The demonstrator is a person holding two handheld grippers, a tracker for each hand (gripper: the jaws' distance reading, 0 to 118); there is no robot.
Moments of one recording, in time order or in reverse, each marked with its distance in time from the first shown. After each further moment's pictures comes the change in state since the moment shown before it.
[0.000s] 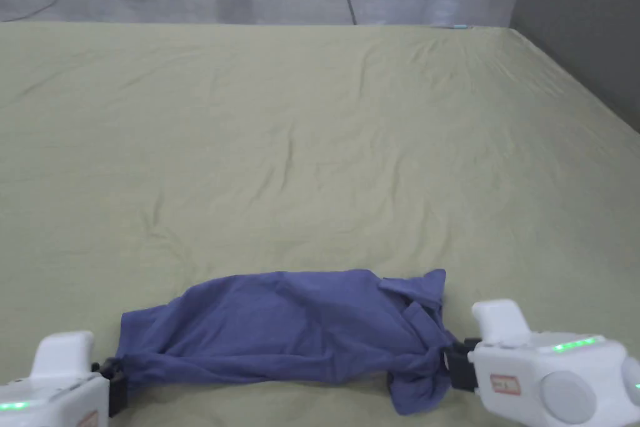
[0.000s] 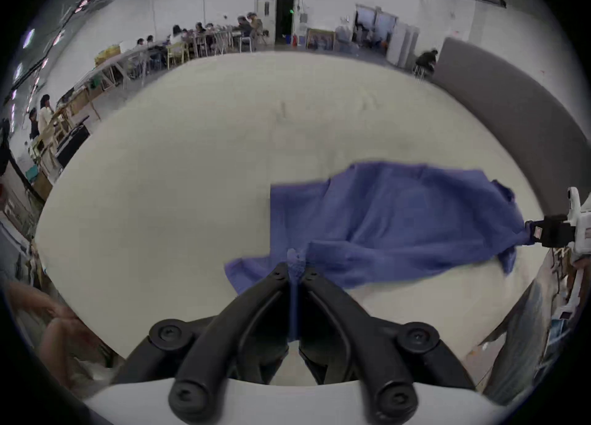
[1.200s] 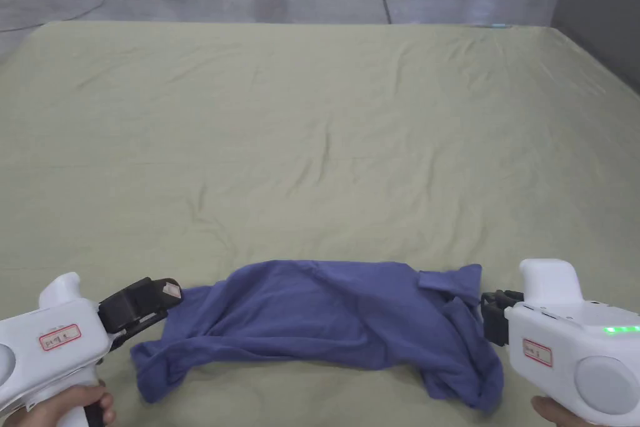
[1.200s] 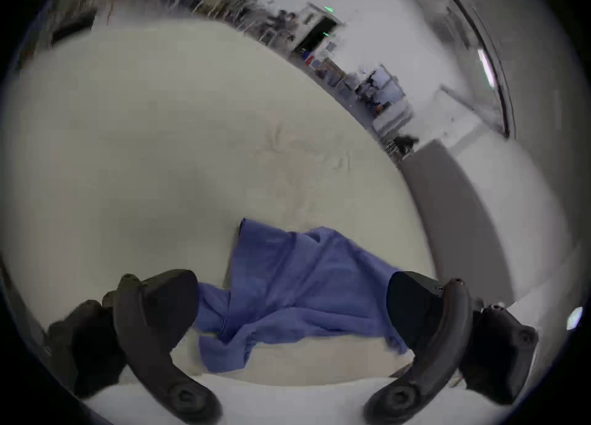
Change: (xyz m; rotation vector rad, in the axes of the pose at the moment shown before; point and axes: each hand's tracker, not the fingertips) left arm -0.084 0.015 -0.006 0.101 -0.489 0.649; right arm -0.034 0.017 0.057 0.286 -0.072 -0.066
